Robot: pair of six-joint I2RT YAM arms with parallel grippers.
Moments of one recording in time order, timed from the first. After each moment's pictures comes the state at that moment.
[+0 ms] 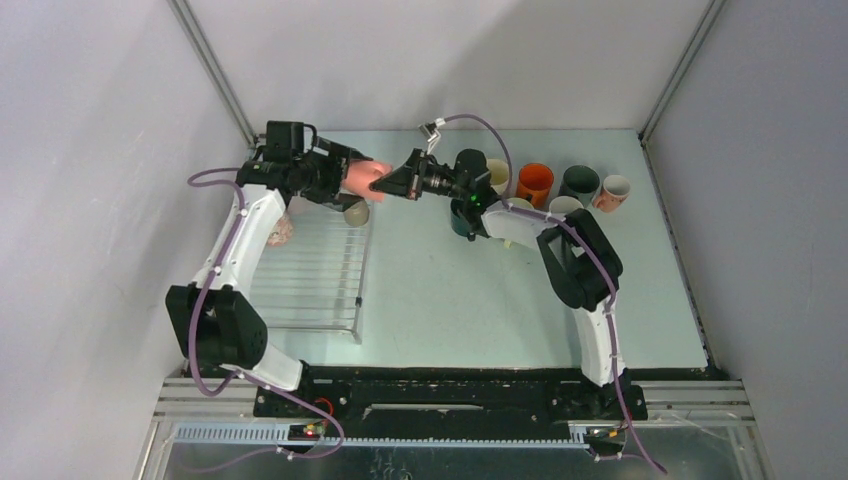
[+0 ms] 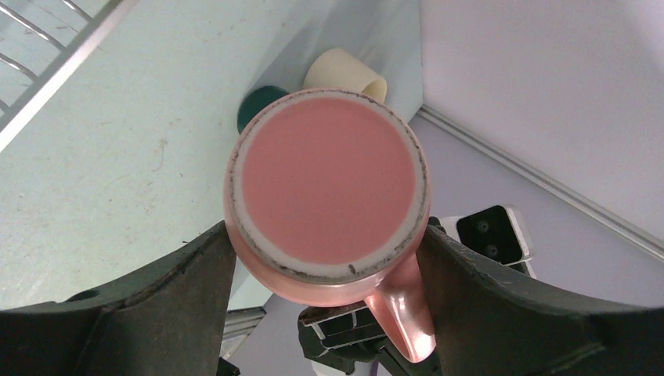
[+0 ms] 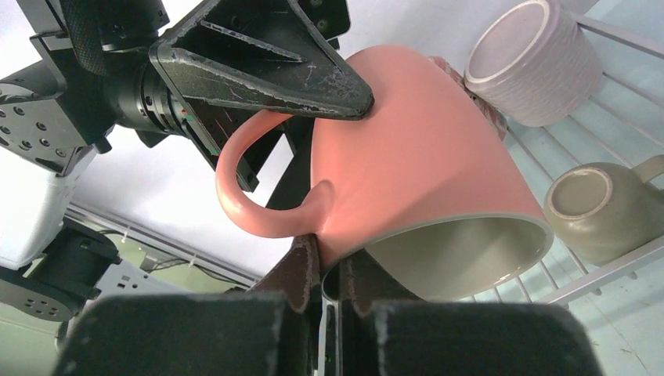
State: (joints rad) left arm -0.11 1.52 1.46 -0.72 0.35 -1.35; right arm 0.63 2.12 1.47 0.88 -0.74 1.09
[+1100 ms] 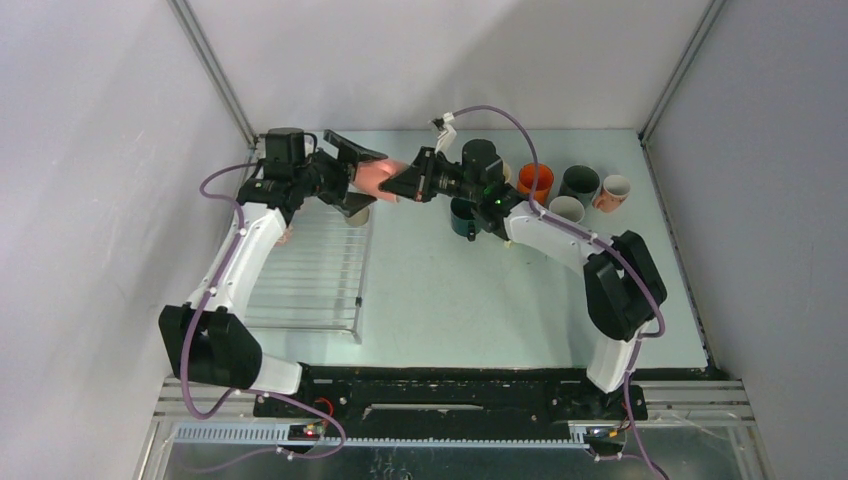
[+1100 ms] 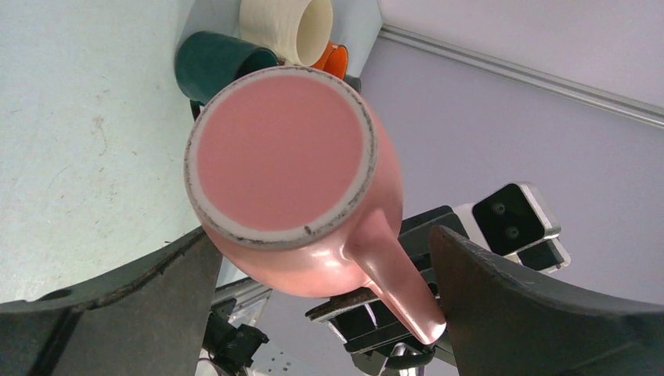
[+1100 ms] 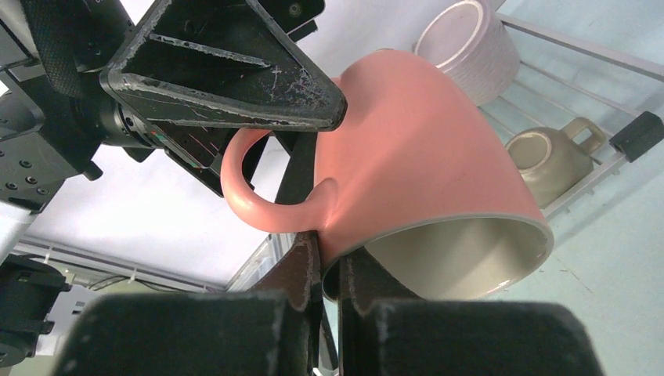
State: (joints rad) left arm -0.13 1.41 1.32 -0.52 0.51 -1.30; right arm 0.66 1.82 1.39 0.43 -0.58 0.82
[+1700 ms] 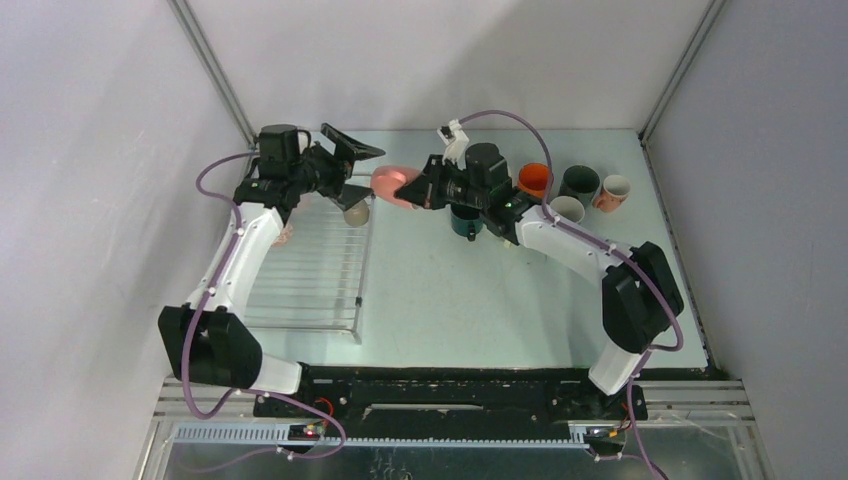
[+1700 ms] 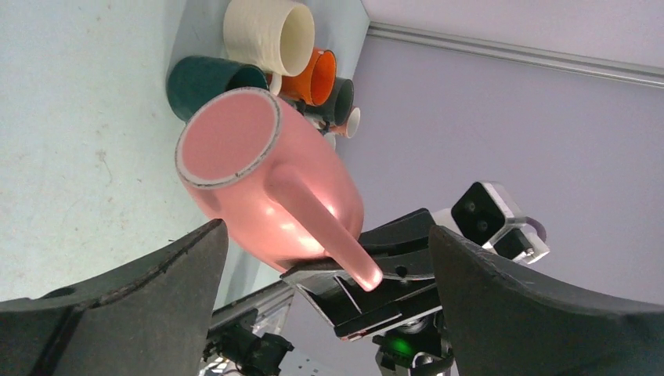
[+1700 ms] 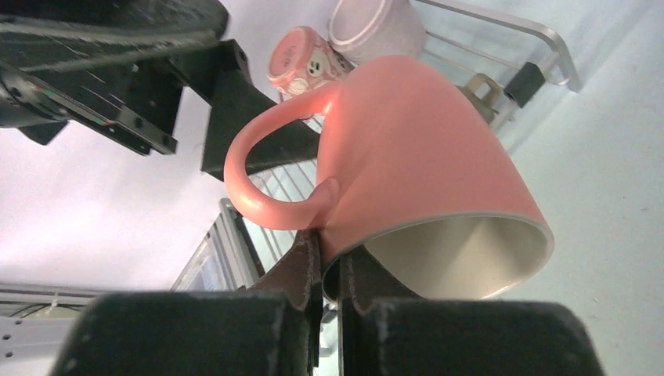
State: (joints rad) left arm -0.11 1.41 1.32 -0.46 0.55 -1.22; right arm 0.67 1.71 1.35 0.20 -0.42 0.67
